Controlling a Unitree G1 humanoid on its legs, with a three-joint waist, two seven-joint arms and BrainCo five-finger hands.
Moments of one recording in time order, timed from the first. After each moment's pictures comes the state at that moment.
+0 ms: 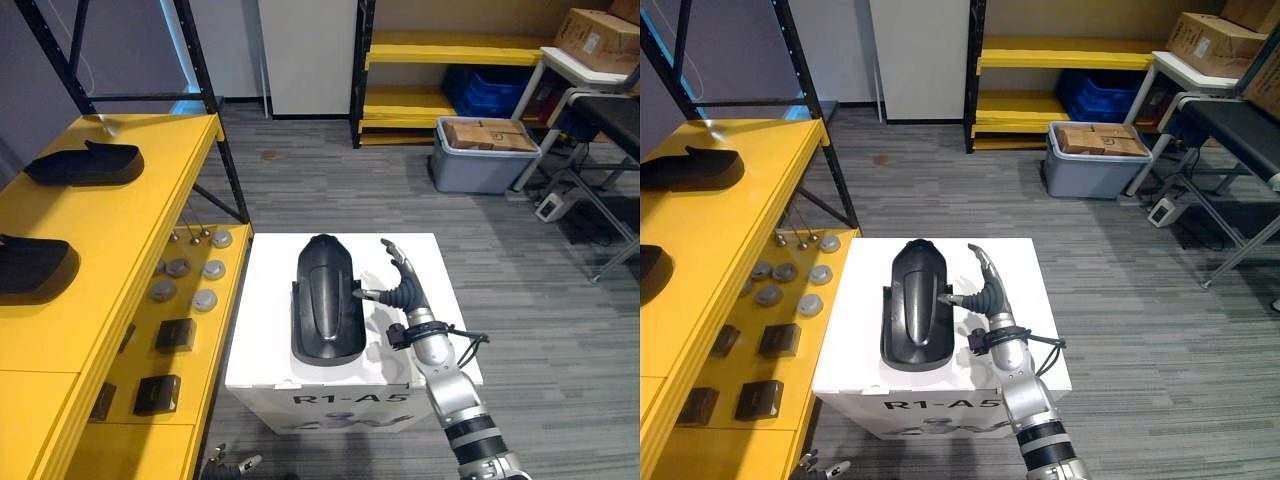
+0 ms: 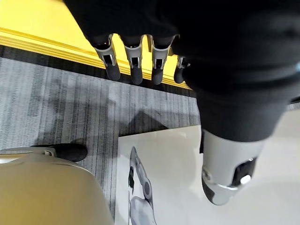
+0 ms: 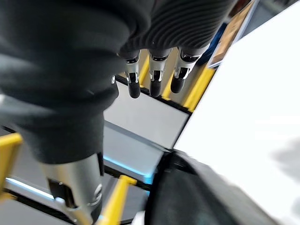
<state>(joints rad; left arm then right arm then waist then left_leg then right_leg) 0.24 0.11 0.09 0.85 0.02 -0.09 0.15 -0.22 -0.03 0.16 0.23 -0.39 -0.01 -0.19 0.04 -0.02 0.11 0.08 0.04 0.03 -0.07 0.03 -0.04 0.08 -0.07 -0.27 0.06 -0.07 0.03</state>
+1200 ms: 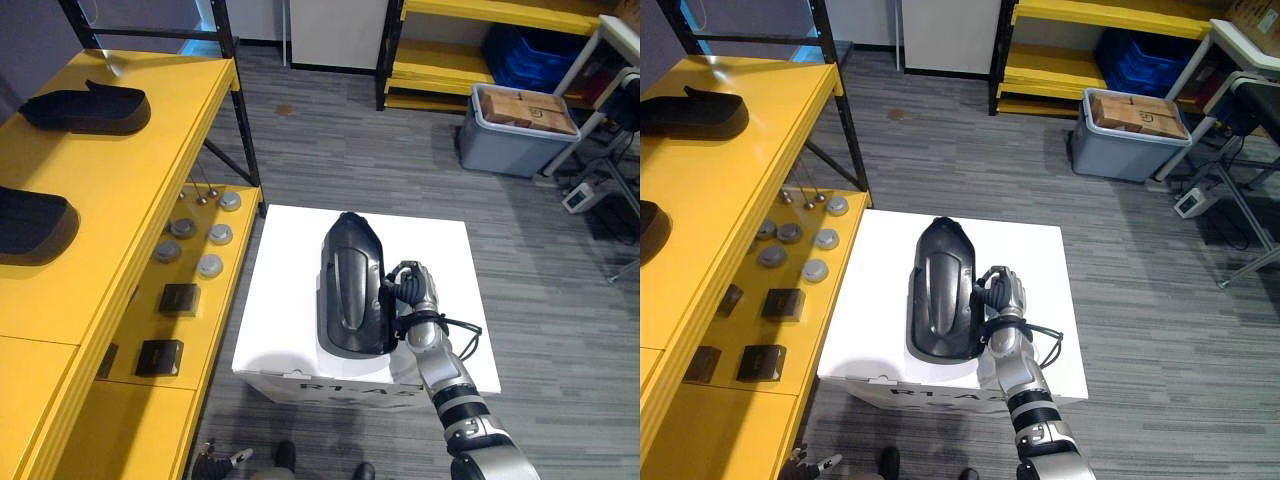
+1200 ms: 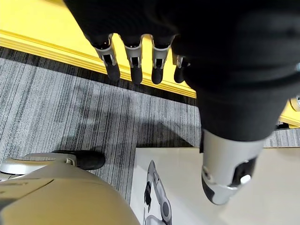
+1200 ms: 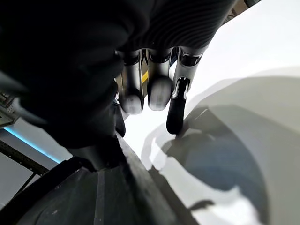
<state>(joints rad) 0.22 0.13 0.09 0.83 0.00 -0.09 0.19 -0.41 -0.02 0.03 0.53 -0.56 0.06 -0.29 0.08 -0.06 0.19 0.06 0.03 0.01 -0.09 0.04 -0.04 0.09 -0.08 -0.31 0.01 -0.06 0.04</state>
